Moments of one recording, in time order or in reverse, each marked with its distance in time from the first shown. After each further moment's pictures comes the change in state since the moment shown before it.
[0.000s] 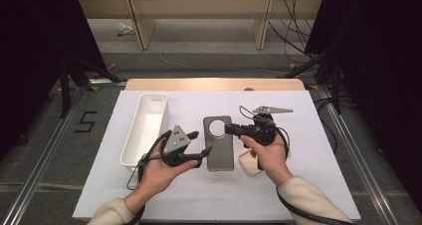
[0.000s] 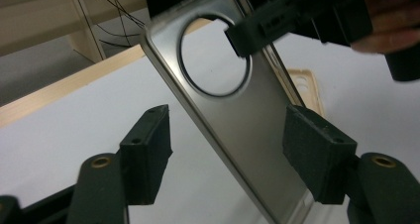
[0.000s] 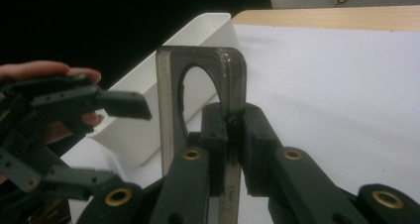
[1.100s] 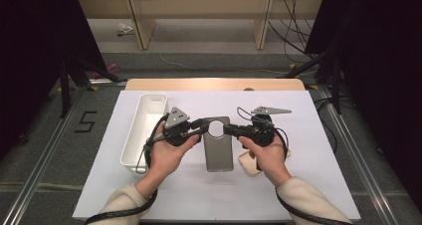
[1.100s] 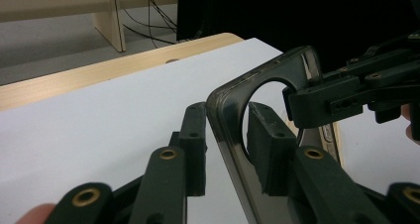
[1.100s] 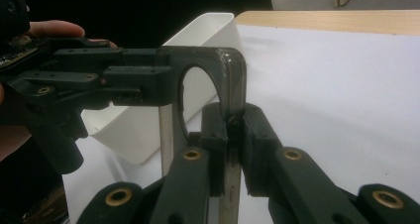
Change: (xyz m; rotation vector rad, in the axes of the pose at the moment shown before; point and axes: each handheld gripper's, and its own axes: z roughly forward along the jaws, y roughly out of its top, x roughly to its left) left arm 0.019 0.025 0.018 -0.013 0.082 -0.207; right arm 0.004 0.000 0.001 -0.001 -0.005 -0.019
